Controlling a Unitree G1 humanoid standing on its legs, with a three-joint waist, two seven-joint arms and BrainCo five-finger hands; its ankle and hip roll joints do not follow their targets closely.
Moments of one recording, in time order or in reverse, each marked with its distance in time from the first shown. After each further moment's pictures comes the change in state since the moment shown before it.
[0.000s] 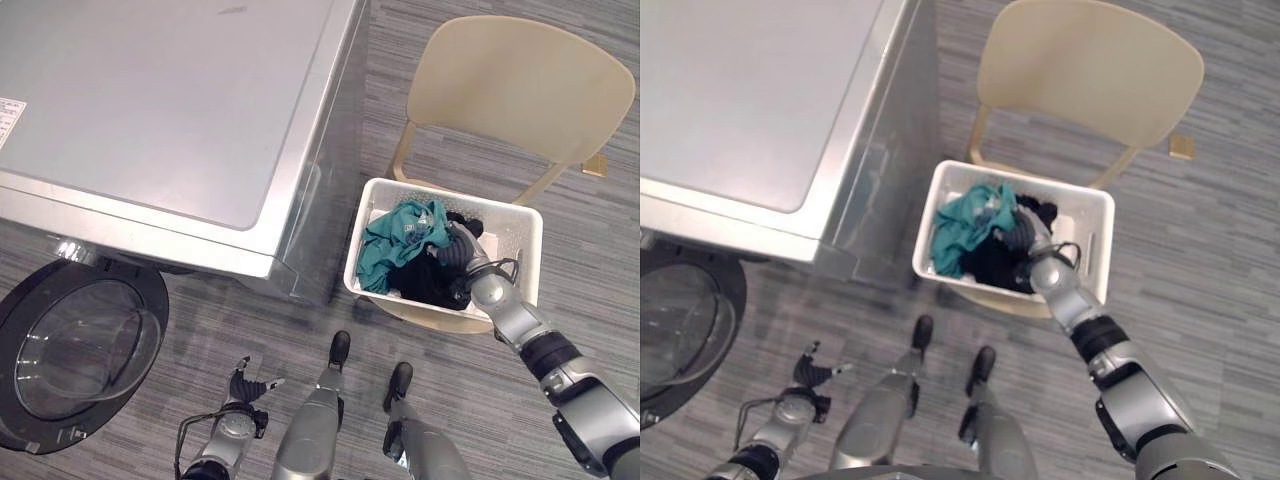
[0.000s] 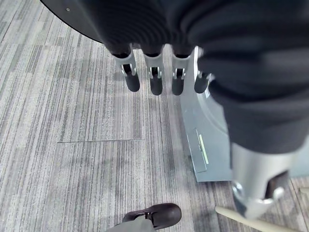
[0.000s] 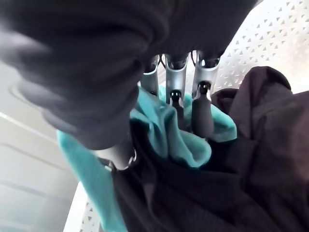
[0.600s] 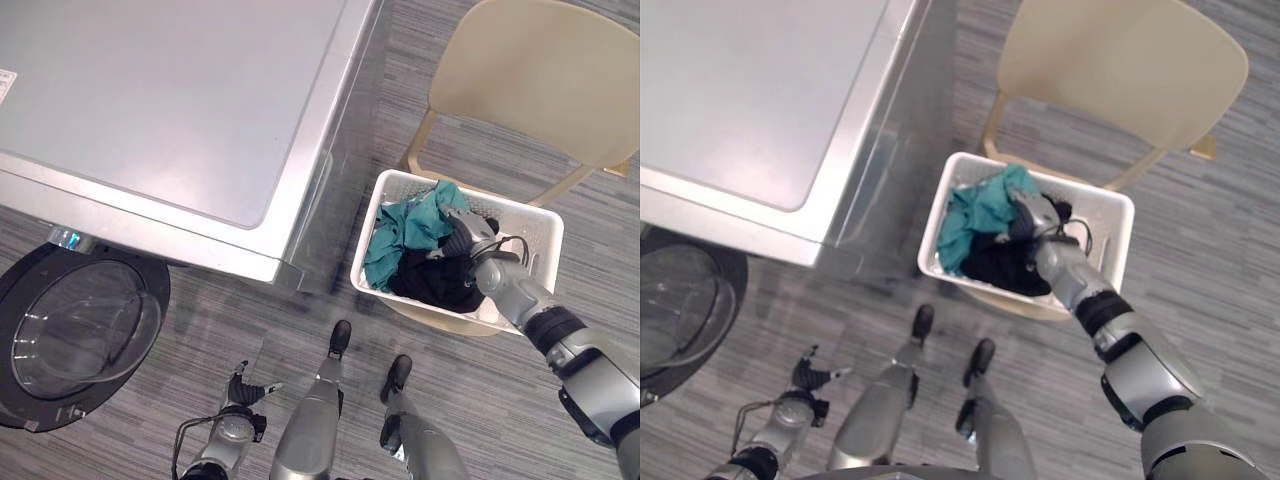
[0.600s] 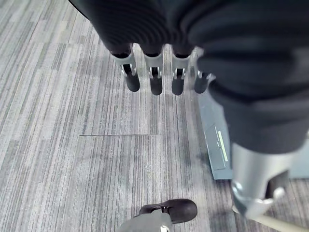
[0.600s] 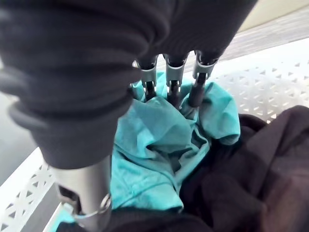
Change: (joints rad) left arm -0.012 0.002 -0.018 0.024 0.000 -0.009 0.009; right arm -0.173 -0.056 0.137 0.112 -0.205 0.026 -0.061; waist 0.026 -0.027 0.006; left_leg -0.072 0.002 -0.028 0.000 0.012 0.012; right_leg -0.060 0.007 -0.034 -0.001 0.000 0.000
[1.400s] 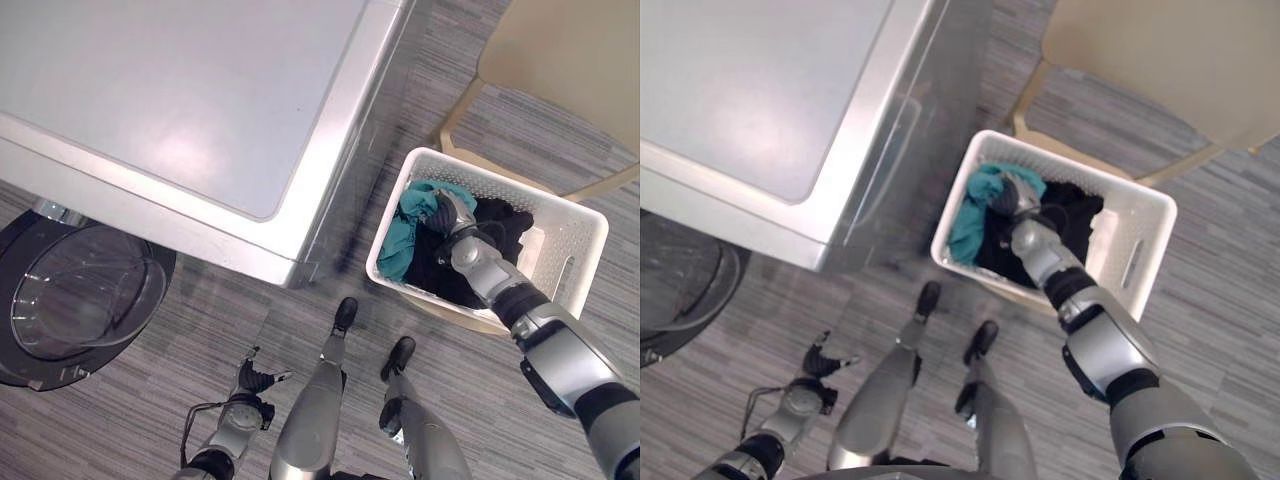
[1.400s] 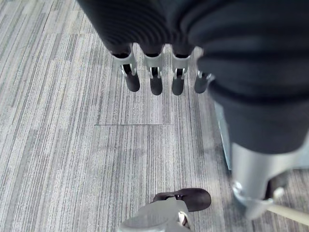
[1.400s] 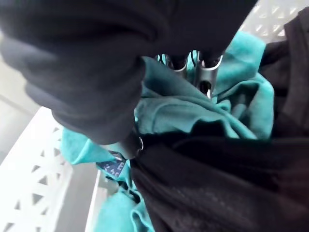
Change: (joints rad) left arm -0.043 0.005 -0.067 0.006 -0.008 -0.012 0.006; right arm -0.130 0.170 -0.055 0.163 0.213 0.018 -0.021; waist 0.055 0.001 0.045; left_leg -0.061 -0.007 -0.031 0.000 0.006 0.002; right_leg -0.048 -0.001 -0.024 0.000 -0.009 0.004
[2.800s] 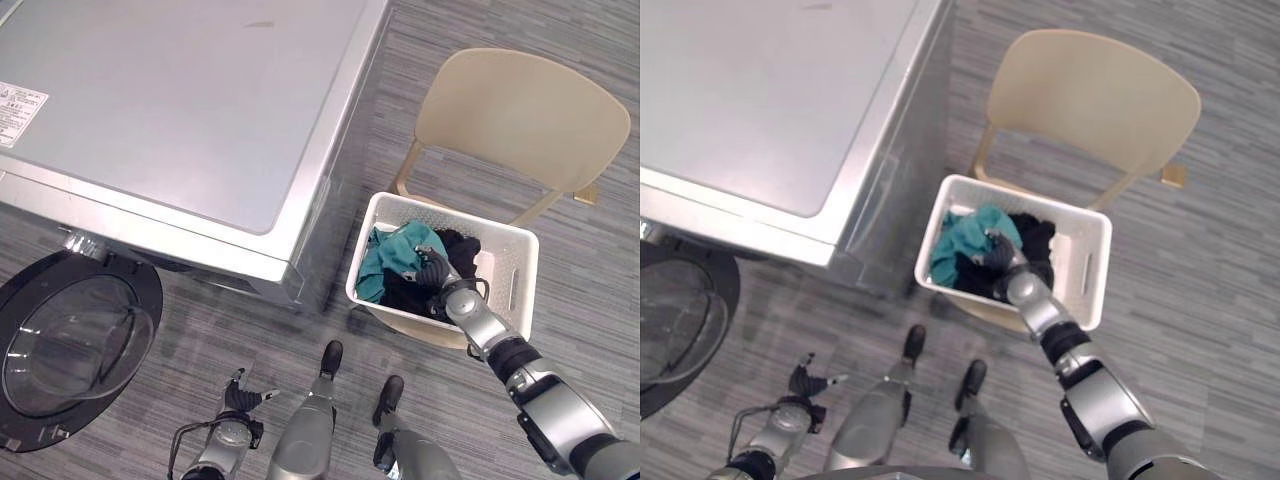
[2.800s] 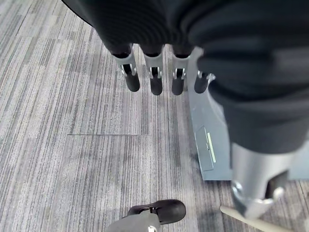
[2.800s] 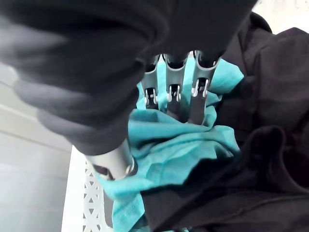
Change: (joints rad) left arm 0.062 0.000 0.077 0.009 0.010 0.043 -0.016; right arm 0.286 0.087 -0.111 -0.075 0.081 -0.007 0.108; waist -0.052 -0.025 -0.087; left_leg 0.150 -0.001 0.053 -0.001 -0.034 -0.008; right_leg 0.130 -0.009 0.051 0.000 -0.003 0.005
